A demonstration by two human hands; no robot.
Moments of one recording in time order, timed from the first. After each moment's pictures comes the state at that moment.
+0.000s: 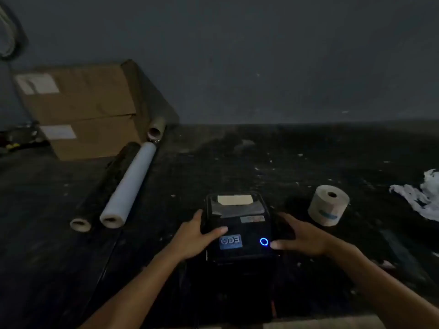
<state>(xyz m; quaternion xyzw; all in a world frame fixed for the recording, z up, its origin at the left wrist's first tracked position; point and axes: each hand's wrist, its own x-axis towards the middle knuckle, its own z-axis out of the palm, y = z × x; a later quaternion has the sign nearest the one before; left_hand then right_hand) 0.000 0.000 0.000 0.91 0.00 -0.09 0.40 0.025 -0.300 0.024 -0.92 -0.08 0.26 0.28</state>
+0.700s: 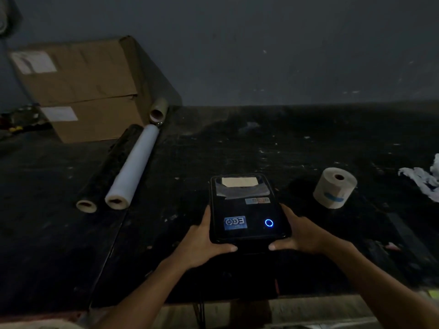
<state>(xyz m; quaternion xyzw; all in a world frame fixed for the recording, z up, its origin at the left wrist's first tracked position) -0.036 -0.009 -0.031 0.89 -0.05 -0.11 0.44 0.014 -0.284 -0.007 -0.91 -0.11 0.26 0.29</state>
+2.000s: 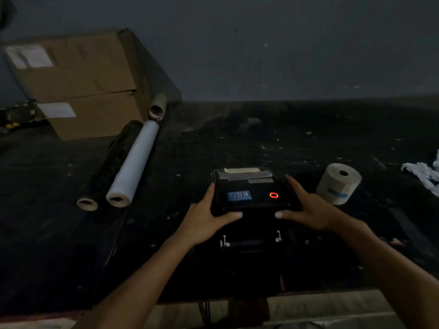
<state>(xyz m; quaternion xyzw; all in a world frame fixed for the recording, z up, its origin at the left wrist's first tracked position) -0.015 -0.006 0.009 0.88 -0.04 -0.05 0.46 0.037 -0.287 0.022 -0.94 -0.11 0.17 0.29</state>
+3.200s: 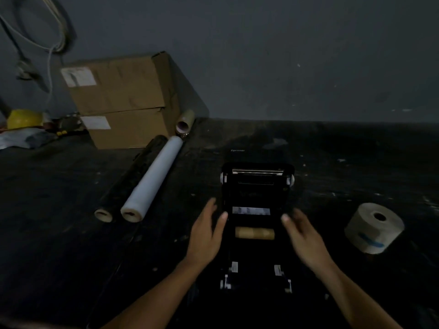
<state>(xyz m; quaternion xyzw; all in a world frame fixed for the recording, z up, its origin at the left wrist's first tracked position) 0.036 -0.014 -0.032 0.86 0.04 0.16 0.48 0.091 -0.258 -0.036 -0.86 0.00 0.06 0.50</state>
